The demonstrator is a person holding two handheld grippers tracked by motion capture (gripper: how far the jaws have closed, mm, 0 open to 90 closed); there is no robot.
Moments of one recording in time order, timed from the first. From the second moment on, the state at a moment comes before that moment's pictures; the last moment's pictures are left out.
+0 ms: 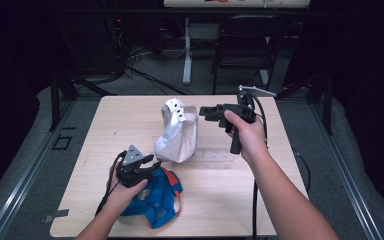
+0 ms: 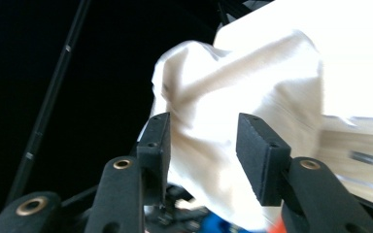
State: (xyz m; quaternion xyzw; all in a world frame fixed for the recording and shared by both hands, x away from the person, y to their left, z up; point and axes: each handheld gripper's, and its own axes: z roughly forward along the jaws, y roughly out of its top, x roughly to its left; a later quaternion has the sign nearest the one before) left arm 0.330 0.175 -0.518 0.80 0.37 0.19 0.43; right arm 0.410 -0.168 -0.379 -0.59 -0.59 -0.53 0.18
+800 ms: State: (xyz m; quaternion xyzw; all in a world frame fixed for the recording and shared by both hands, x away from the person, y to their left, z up) left arm 0.274 0.280 -0.531 0.76 0.46 0.21 0.41; right arm 0.308 -0.183 -0.465 -0.53 -0.69 -0.49 0.00
